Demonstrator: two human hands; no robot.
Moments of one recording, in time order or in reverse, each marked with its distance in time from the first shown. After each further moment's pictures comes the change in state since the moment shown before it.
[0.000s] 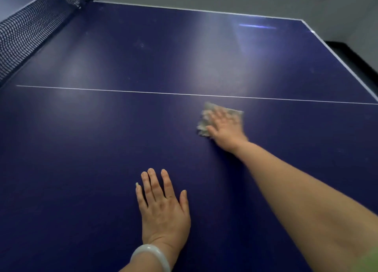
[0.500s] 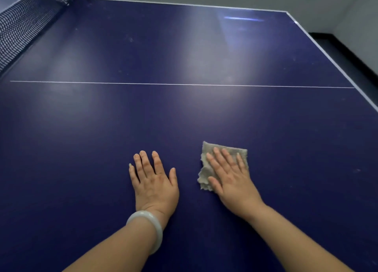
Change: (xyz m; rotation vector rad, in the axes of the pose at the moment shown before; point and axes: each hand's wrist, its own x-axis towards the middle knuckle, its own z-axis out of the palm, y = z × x) left_hand 0.000 0.005 -0.013 0.038 -0.141 -0.048; right_hand -0.206 -0.003 0.039 -0.071 0.041 -0.075
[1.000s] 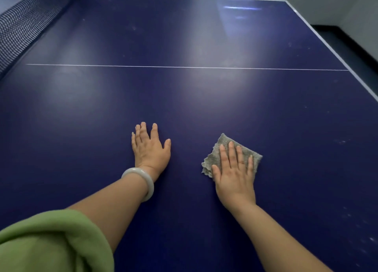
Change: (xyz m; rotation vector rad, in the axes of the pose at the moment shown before) left_hand -0.002 -0.014 -0.012 -0.243 -0.010 0.058; right_hand -0.081 -0.033 0.011 0.060 0.036 0.345
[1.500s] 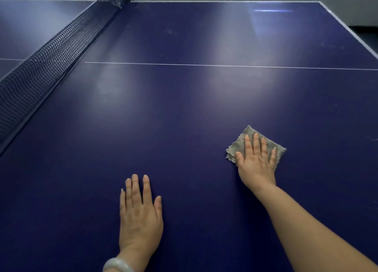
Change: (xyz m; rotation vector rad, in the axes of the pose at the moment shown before) left_hand -0.206 -0.115 -0.001 0.246 0.034 -0.119; right_hand -0.008 -0.015 -0.006 0.024 -0.083 0.039
